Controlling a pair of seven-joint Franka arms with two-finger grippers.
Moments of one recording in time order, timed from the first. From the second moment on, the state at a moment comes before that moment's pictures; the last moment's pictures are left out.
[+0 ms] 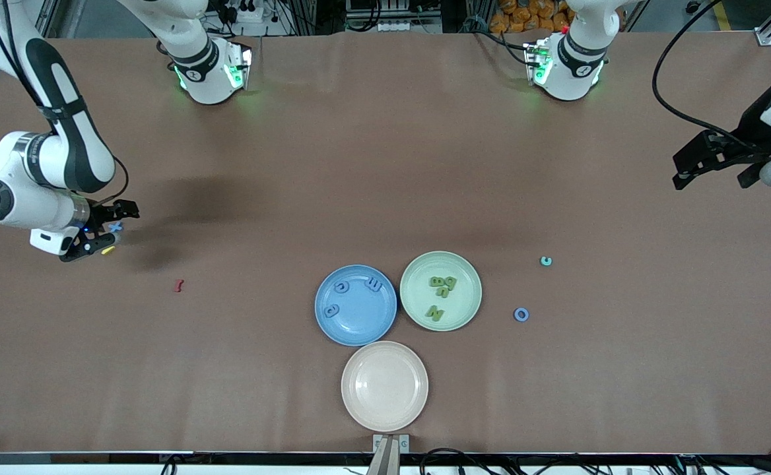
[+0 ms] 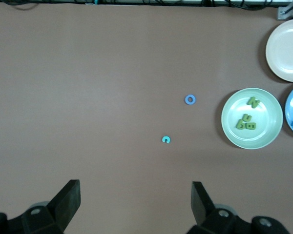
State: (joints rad) left arm 0.25 0.03 -0.40 -1.48 0.03 1.63 -0.15; right arm -0.36 0.31 0.10 -2.18 -0.18 2.23 -0.55
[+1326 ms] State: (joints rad) left arm 0.25 0.04 -0.39 -1.49 0.01 1.60 -0.15; right arm -0.47 0.51 0.10 -2.07 -0.18 2.27 -0.67
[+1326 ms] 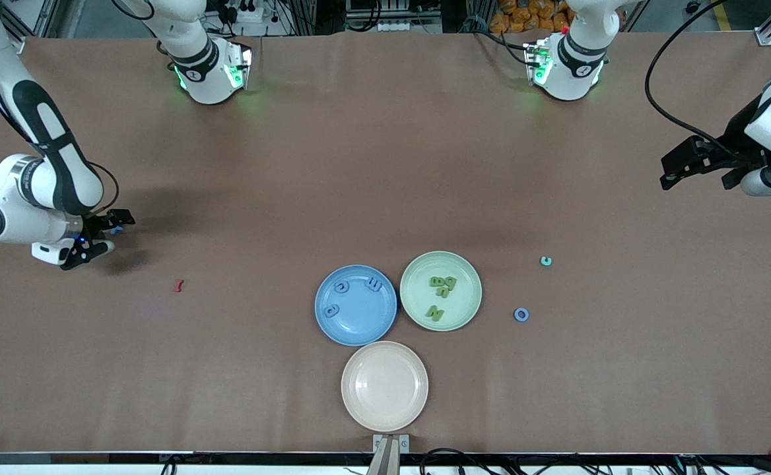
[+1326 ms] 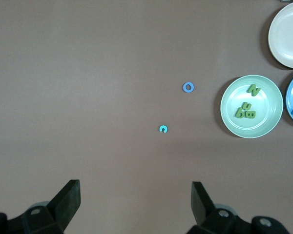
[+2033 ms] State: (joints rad) left arm 0.26 0.04 -0.39 -1.49 0.01 1.60 -0.15; right arm -0.48 0.50 0.10 -2.07 -0.18 2.36 -0.69
